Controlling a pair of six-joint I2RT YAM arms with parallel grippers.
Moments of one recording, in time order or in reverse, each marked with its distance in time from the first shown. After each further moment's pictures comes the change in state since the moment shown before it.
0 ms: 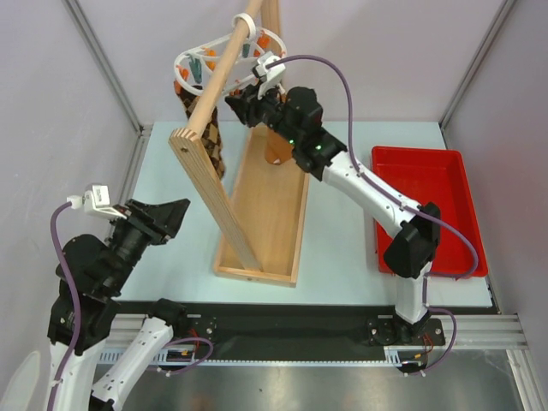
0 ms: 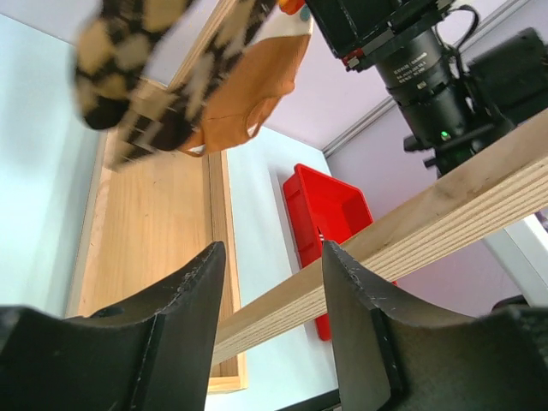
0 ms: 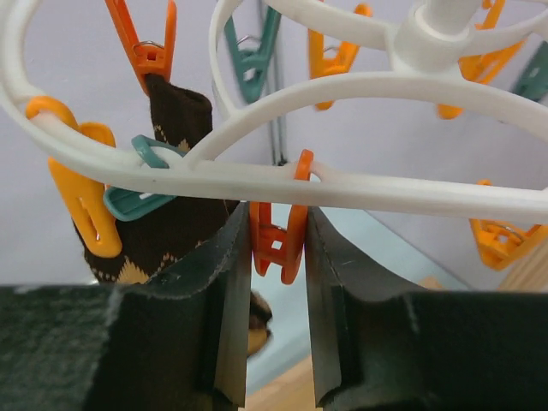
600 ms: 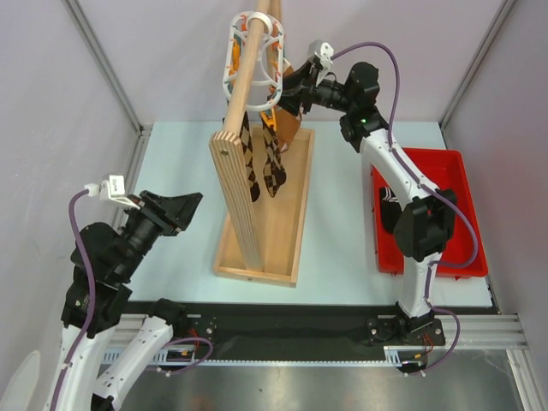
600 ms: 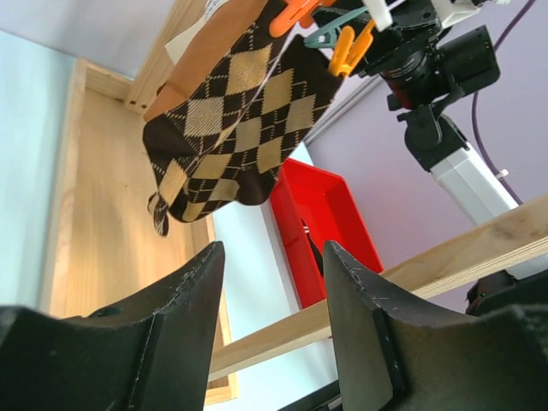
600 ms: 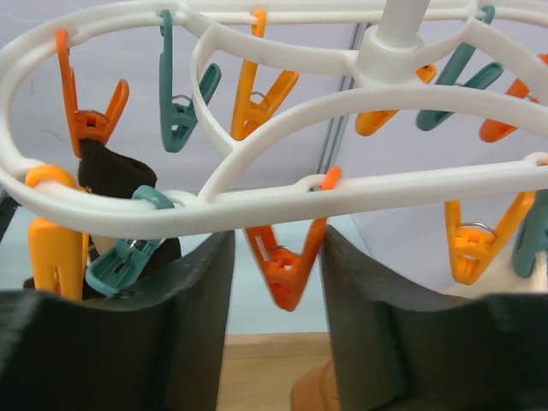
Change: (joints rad) left arm 0.000 0.053 -0.072 0.150 0.089 -0.003; right arm -0.336 0.039 -0.018 0.189 -0.758 0.020
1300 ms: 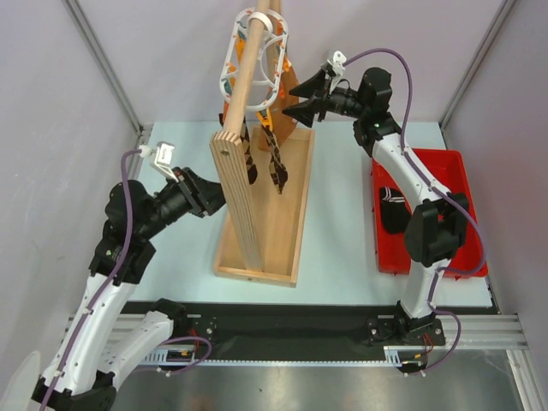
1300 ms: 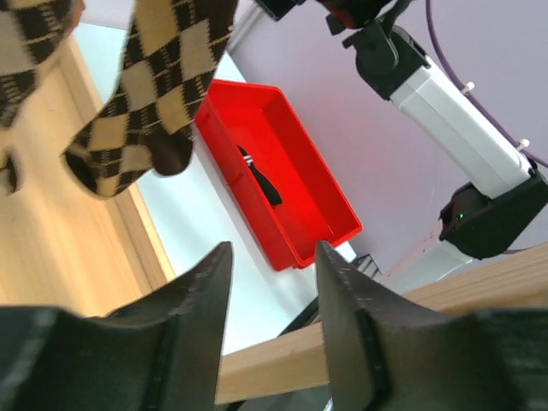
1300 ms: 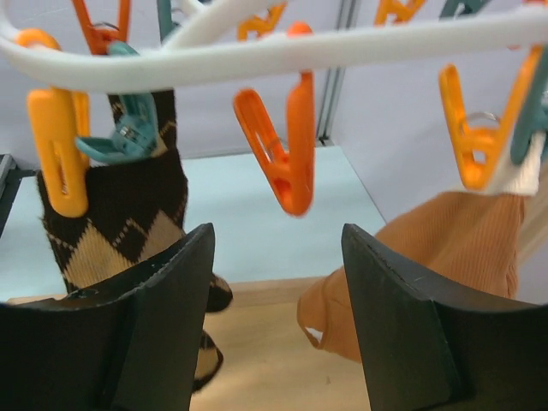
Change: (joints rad) left arm 0.003 0.260 0.003 0.208 0.385 0.032; right arm -0.077 -0.091 -0.165 -0.074 -0.030 -0.045
